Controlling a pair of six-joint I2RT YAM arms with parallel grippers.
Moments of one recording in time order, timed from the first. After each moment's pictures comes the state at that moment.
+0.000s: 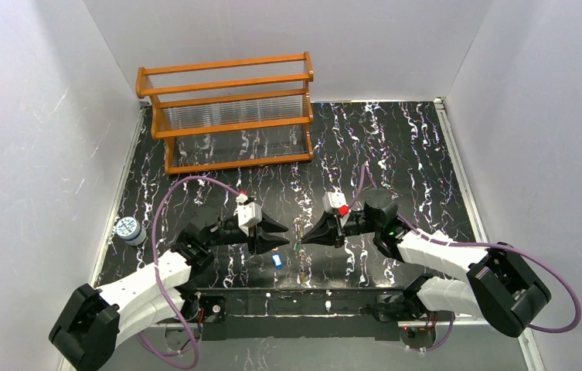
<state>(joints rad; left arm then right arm) -0.64 0.89 0.28 0.56 0.82 -0.03 0.72 1.17 0.39 0.65 -1.03 -0.07</state>
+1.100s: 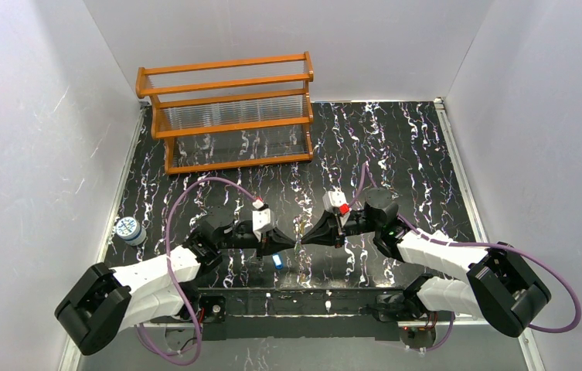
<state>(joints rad) -0.74 1.03 0.28 0.58 0.77 0.01 0.72 1.17 0.40 0.68 -1.05 -0.03</state>
